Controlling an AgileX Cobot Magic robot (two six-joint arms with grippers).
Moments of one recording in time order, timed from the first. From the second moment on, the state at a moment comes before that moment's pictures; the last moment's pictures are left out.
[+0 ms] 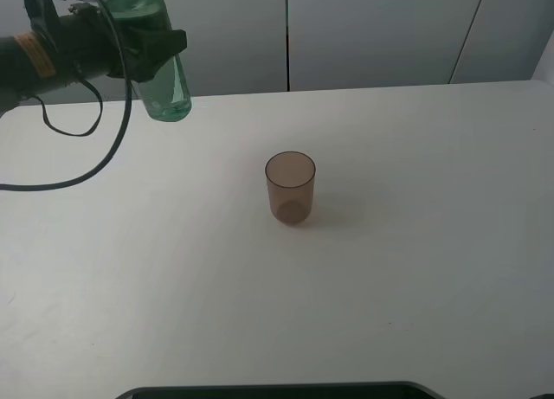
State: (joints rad) left arm -0.23 1.73 -0.80 0.87 -0.92 -0.49; right arm -0.03 0.00 -0.51 -0.01 1.11 0.11
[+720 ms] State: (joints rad) left arm -0.33 1.91 -0.92 1.01 -0.82 -0.26; right arm -0.03 0.00 -0.51 -0.01 1.11 0.11
